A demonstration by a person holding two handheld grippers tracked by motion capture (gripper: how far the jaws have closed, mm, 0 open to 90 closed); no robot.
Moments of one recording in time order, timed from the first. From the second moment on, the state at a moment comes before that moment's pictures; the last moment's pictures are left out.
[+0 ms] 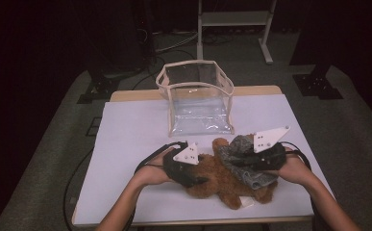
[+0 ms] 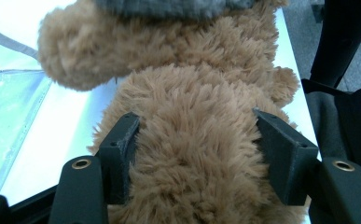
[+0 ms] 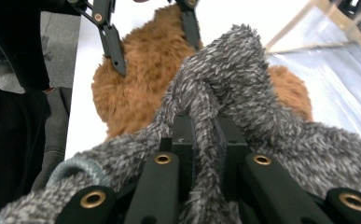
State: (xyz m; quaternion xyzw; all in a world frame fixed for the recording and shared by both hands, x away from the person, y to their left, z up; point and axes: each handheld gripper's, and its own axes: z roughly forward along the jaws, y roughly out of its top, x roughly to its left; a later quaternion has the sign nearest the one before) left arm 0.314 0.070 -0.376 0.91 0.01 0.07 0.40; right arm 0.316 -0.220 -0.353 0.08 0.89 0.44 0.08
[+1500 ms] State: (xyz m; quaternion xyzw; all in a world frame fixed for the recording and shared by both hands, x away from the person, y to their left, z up) left arm 0.316 0.122 -0.368 0.93 0.06 0.07 0.37; right arm 0.309 -0.216 -0.368 0.09 0.86 0.50 0.08
